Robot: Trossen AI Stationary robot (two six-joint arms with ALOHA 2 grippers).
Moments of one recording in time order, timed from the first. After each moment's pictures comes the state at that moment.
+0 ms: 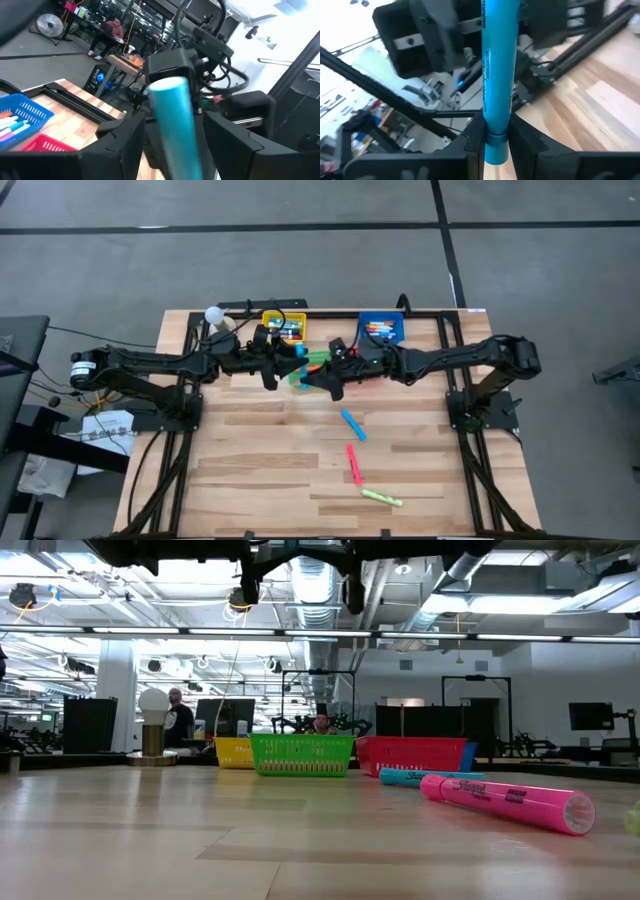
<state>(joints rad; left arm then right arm) 0.13 1.20 0.70 0.62 0.10 -0.53 -0.05 1.58 1.09 0.35 -0.20 0.72</state>
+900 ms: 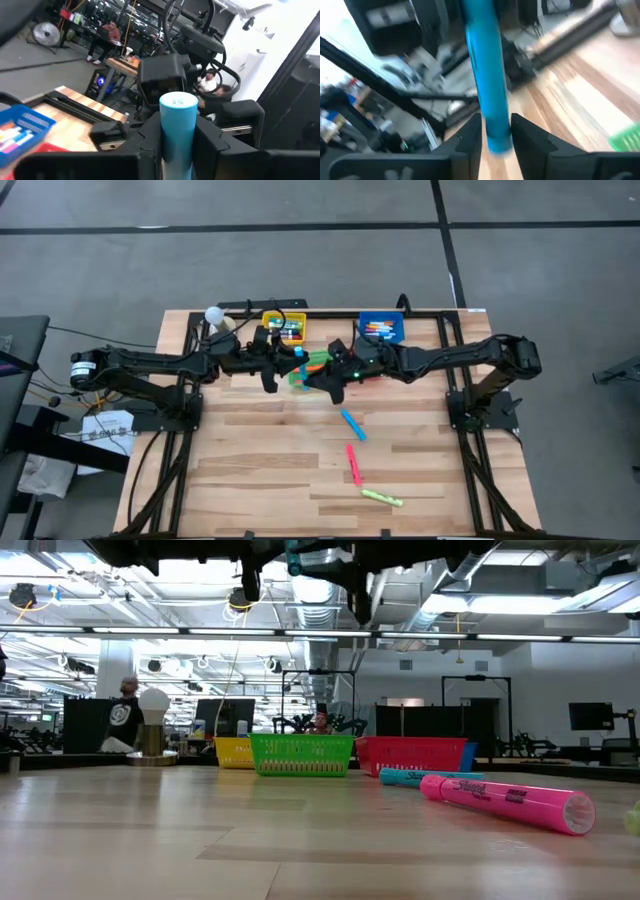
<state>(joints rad) 0.13 1.20 0.70 0.63 0.11 -0.45 -0.05 1.58 1.11 0.24 -0.21 0.60</state>
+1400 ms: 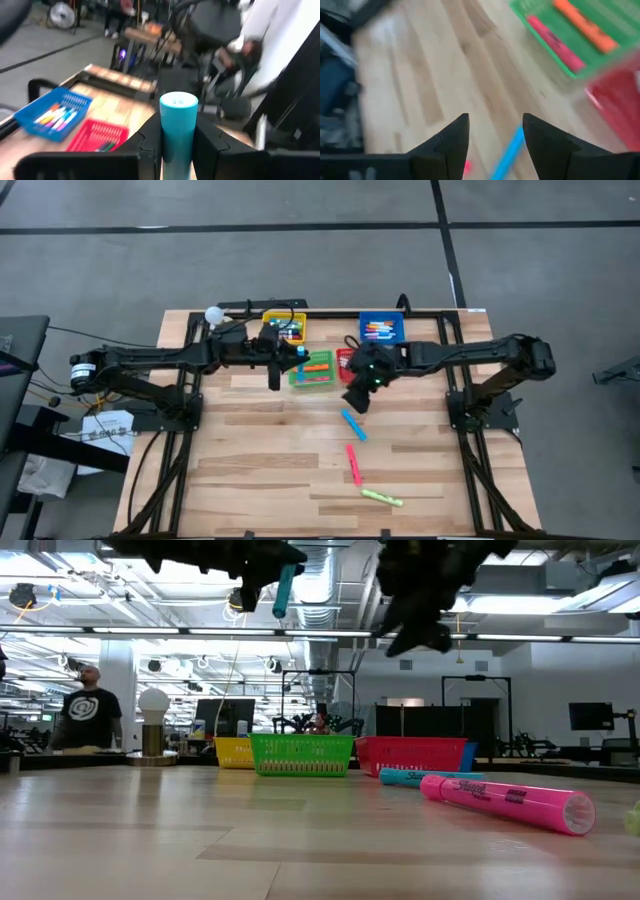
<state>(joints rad) 0.20 1.20 0.78 0.33 0.18 -0.24 -0.07 1.46 1.11 -0.50 -0.18 0.45</state>
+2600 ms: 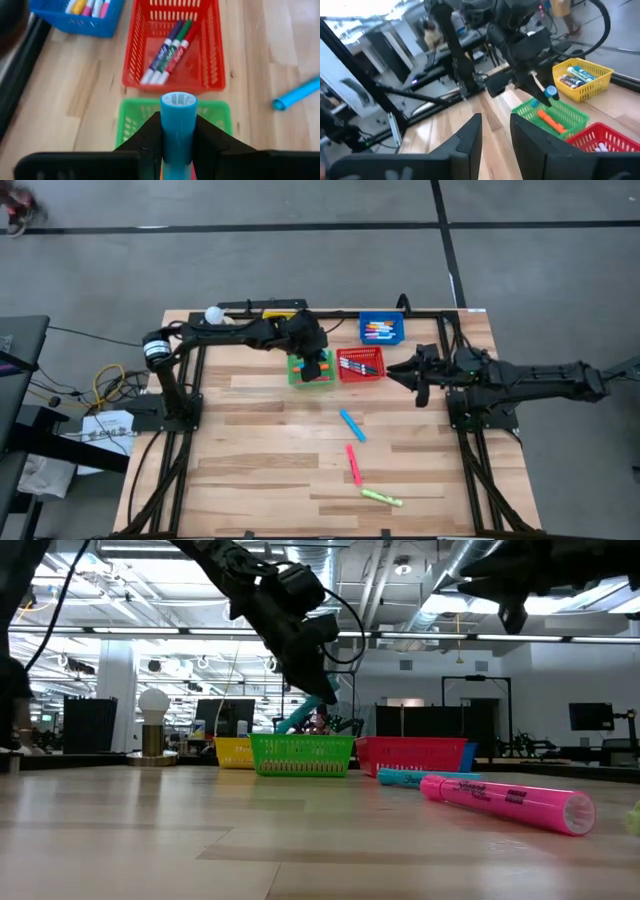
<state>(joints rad) 0.33 1.80 1.29 -0.34 0.13 0.23 -0.05 0.58 0.44 0.02 0.05 0.39</state>
